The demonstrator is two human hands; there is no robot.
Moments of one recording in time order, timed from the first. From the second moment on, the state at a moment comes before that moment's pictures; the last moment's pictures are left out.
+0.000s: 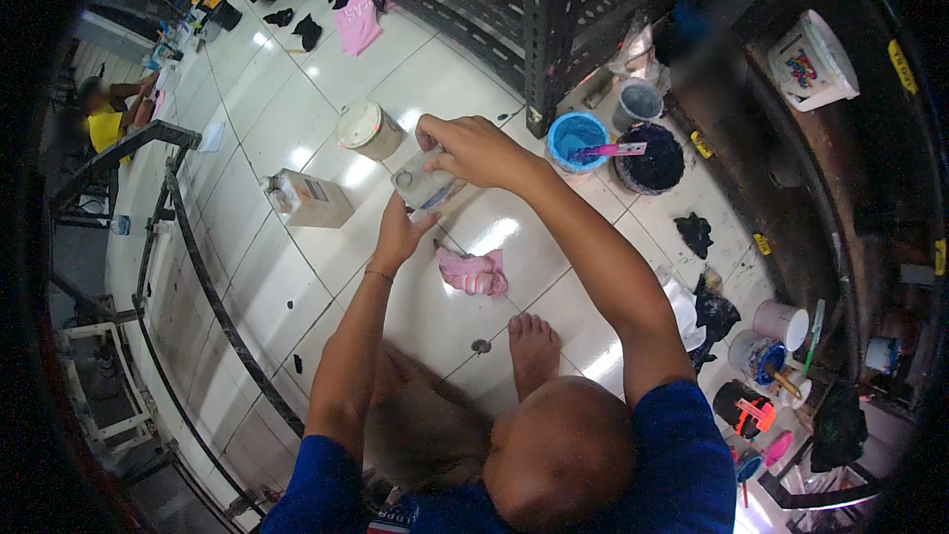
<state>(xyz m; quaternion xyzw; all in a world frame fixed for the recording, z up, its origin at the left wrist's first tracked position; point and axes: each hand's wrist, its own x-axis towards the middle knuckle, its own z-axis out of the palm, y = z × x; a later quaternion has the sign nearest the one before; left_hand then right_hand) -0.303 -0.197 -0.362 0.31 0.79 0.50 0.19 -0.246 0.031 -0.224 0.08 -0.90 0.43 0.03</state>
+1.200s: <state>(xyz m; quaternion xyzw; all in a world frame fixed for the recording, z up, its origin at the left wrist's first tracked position) -0.250 -0.152 -0.391 0.16 0.83 0.51 0.16 -0.204 -0.024 -0.345 -0.10 -0.80 0.53 0.25</state>
